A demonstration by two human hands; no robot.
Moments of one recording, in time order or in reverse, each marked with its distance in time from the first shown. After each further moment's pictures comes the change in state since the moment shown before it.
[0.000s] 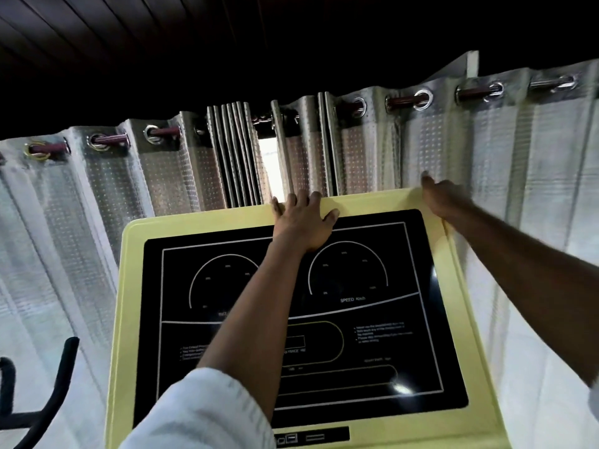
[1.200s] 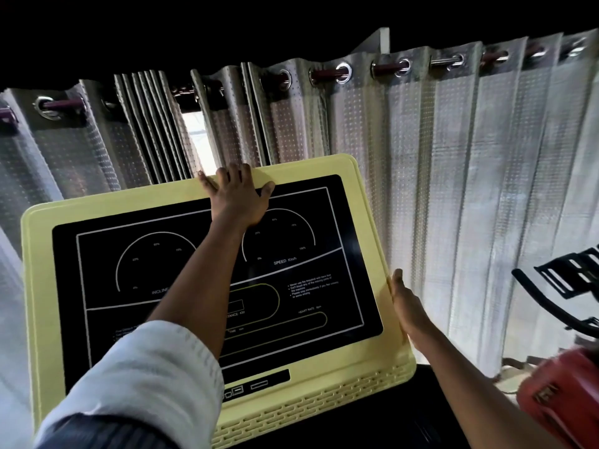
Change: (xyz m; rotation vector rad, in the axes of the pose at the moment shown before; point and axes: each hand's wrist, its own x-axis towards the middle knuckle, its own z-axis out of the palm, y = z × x) left_hand -0.007 0.016 0.021 0.134 0.116 -0.034; right_hand -0.200 0.180 0.043 0.428 -0.261 0.376
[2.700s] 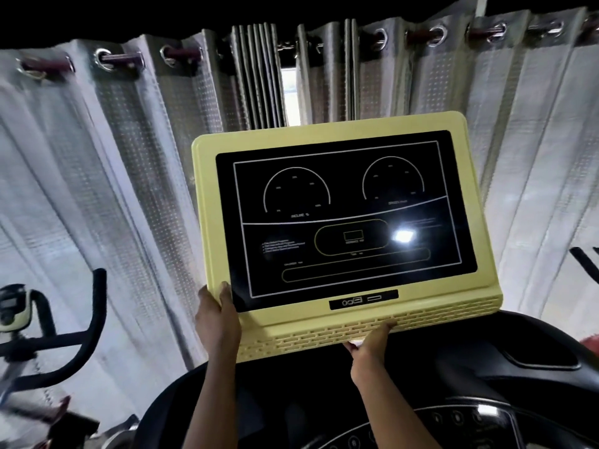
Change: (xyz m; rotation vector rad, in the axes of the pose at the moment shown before) left_hand -0.328 -0.257 0.068 -0.830 0.125 -0.803; right_hand -0.194 0.047 0.275 0.940 0.188 0.558
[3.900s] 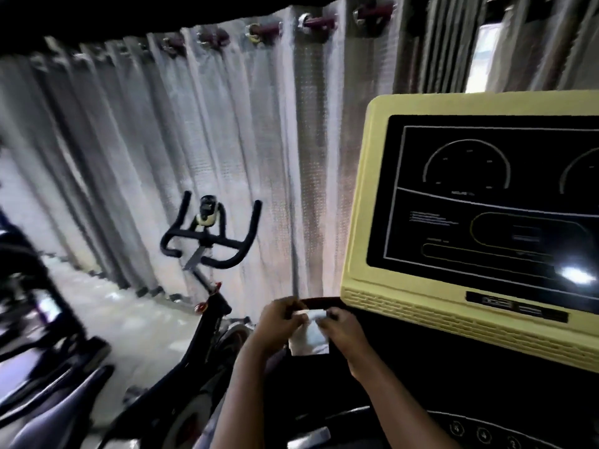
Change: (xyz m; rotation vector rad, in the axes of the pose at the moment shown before) left_hand -0.046 -0.103 -0.153 0.190 -0.398 -0.021; right_hand -0.104 0.181 0.048 -1.087 -1.010 -0.248
